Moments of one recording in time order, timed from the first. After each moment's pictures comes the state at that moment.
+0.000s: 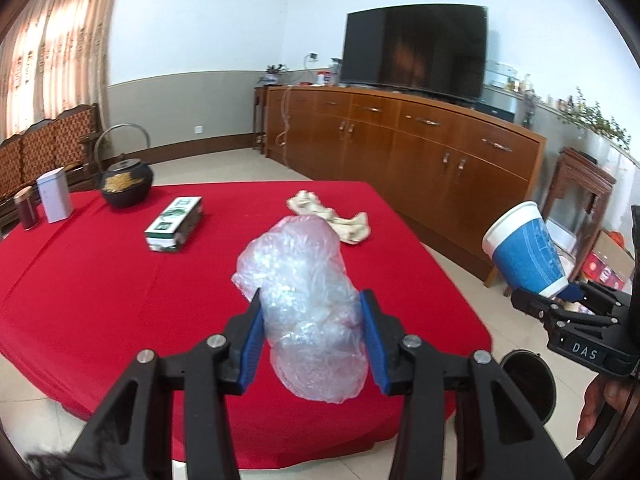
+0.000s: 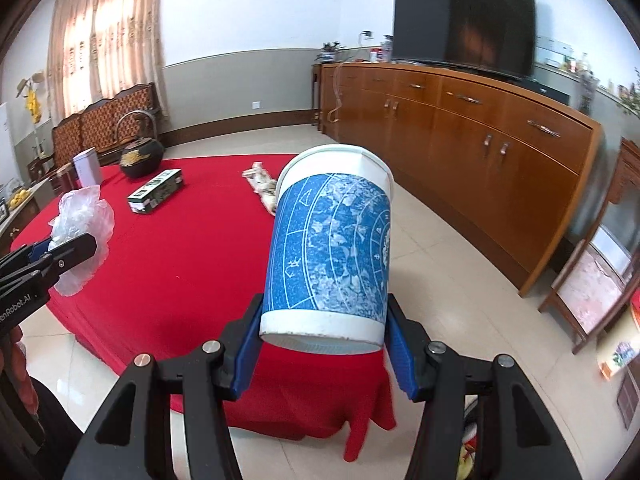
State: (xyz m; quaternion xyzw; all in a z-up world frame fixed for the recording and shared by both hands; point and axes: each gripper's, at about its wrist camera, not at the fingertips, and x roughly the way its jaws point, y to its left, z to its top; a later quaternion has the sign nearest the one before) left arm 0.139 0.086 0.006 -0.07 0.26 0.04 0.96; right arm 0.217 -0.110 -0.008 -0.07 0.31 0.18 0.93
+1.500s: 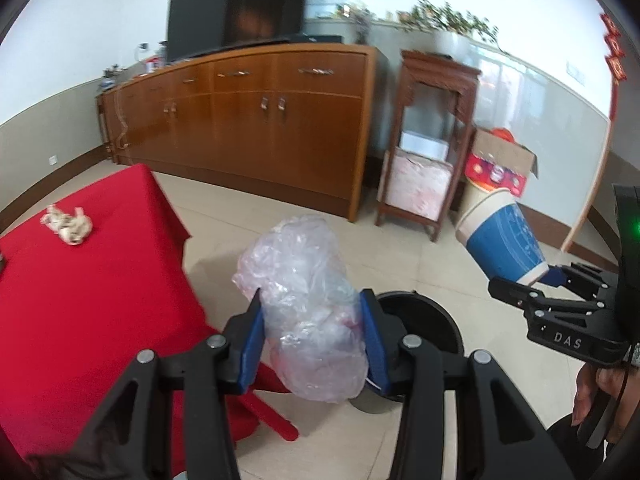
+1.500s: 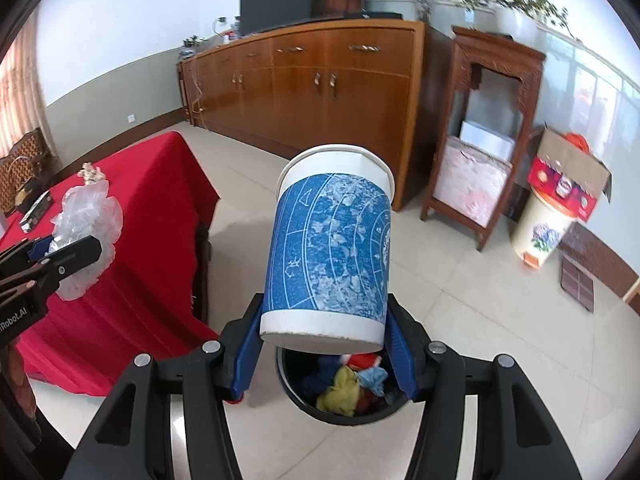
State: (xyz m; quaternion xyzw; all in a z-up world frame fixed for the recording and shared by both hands) left arm 0.172 -0.183 -0.030 0.03 0.31 -0.20 0.93; right arm 0.150 -0.401 -0.059 0.01 0.36 -0.02 0.93
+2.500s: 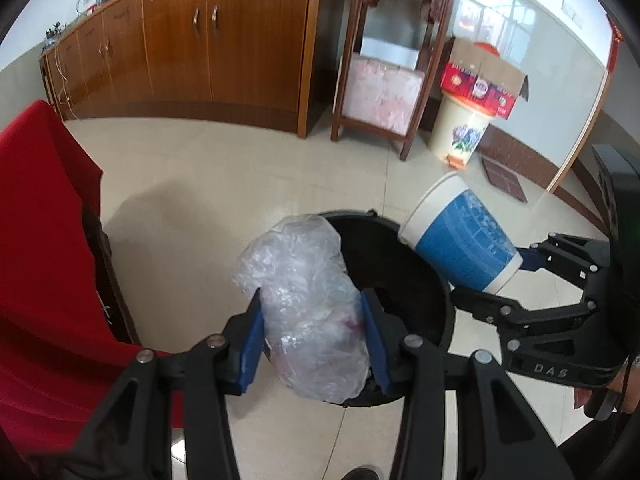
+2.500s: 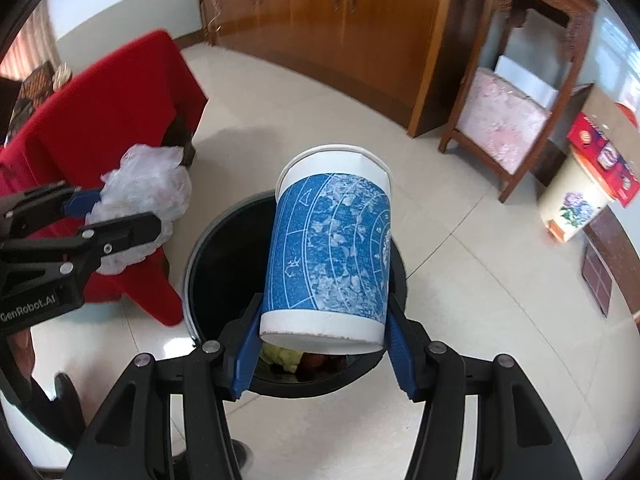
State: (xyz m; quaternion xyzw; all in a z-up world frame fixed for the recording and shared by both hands) left arm 0.214 -0.297 -0.154 0.06 0.44 -0.24 0.86; right arm 0.208 -0.484 -0.210 -0.04 0.48 0.04 0.87
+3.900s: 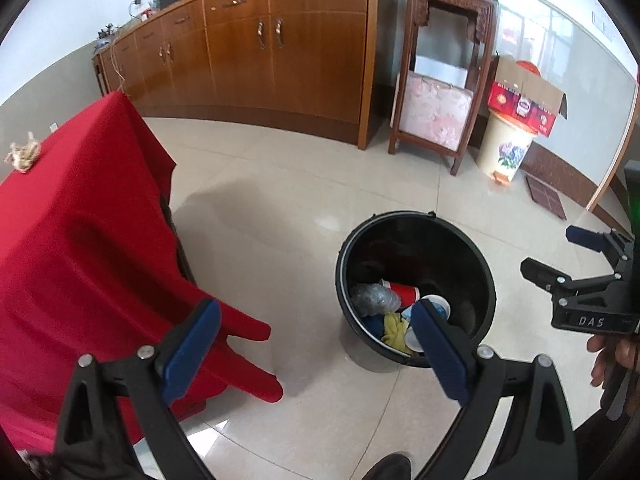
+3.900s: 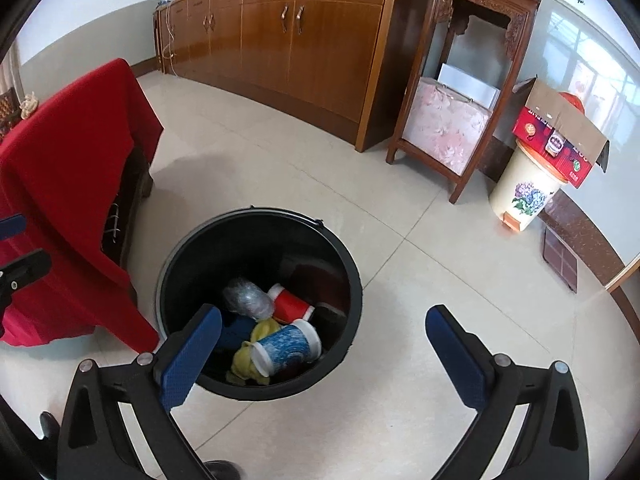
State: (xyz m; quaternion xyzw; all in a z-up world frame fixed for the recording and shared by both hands) left arm 0.175 -0.226 -0.120 0.06 0.41 -0.15 0.90; right arm 0.175 -0.482 -0.186 -0.03 0.43 -0.06 0.90
